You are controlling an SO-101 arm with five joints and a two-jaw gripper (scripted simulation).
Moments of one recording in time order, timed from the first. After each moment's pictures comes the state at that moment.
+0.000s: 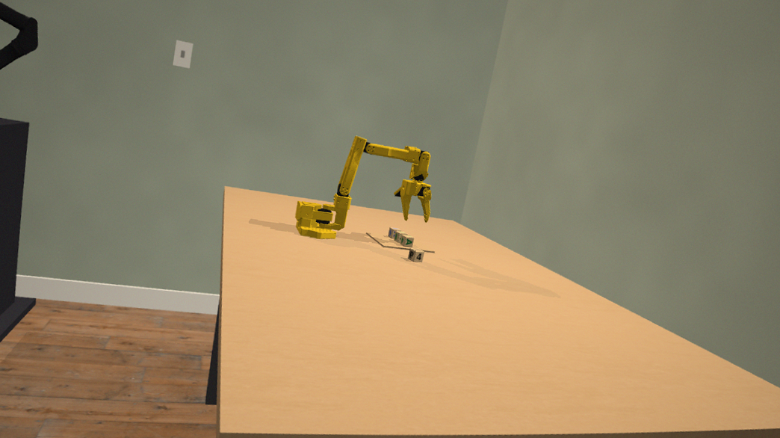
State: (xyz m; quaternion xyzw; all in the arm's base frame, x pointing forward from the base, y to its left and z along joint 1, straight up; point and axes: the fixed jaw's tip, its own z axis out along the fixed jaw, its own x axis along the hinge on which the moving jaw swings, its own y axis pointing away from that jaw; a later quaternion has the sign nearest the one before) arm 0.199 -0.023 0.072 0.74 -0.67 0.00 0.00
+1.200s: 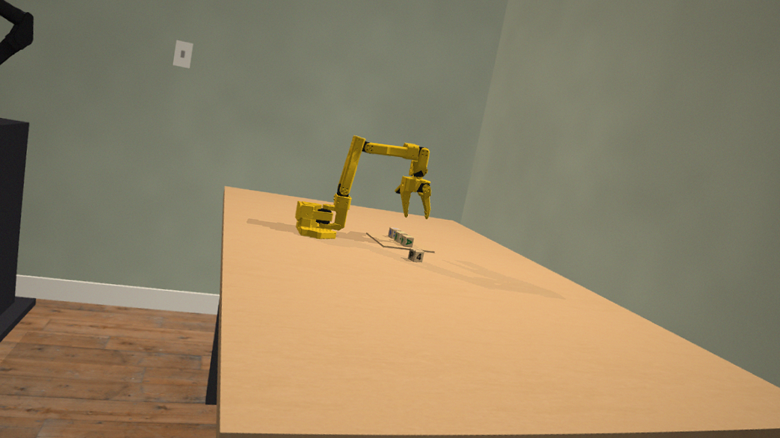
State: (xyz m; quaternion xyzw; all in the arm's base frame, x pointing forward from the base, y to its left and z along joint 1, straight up) arm 0.197 -0.023 0.081 0.72 -0.69 0.00 0.00
